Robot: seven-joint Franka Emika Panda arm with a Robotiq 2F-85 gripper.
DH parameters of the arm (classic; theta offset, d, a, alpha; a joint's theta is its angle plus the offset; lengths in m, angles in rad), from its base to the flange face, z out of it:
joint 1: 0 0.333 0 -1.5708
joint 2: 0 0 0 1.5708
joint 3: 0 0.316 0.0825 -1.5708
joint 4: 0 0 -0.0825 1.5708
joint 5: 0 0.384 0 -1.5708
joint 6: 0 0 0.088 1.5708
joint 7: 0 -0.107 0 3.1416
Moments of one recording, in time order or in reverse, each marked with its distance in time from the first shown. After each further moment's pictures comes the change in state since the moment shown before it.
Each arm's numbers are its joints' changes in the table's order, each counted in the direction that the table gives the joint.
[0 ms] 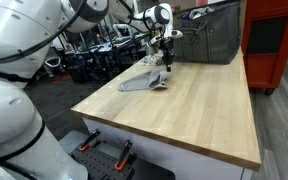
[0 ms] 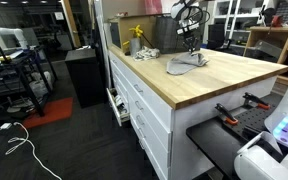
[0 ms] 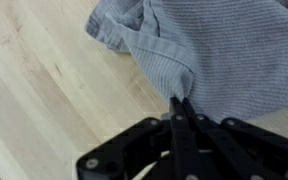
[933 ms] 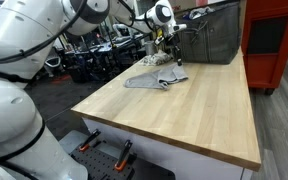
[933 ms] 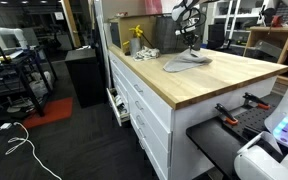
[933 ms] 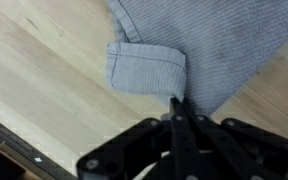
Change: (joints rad) arm 0.021 0.028 -0.059 -0.041 -0.088 -0.208 -0.235
